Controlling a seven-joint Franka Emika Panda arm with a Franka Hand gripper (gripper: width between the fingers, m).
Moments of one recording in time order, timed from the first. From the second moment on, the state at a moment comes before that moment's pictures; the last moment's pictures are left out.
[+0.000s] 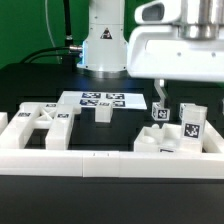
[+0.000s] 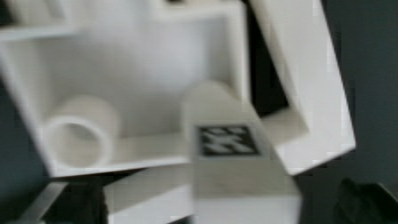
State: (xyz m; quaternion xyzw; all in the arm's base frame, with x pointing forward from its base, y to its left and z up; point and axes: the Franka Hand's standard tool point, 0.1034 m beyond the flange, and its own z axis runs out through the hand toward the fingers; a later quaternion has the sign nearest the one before) arm 0.619 0.089 0.094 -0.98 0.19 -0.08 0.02
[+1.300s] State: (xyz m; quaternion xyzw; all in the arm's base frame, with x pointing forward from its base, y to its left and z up) arm 0.483 -0.014 0.059 -0.99 -0.02 -0.11 -0.03
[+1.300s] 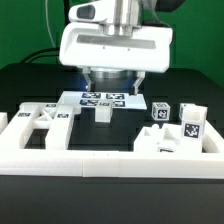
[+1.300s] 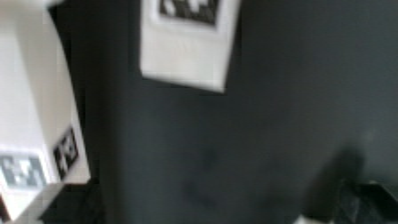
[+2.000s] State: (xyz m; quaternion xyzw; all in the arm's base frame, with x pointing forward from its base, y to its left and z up) arm 0.478 -0.048 0.057 -1.00 0.00 -0.07 -0.02
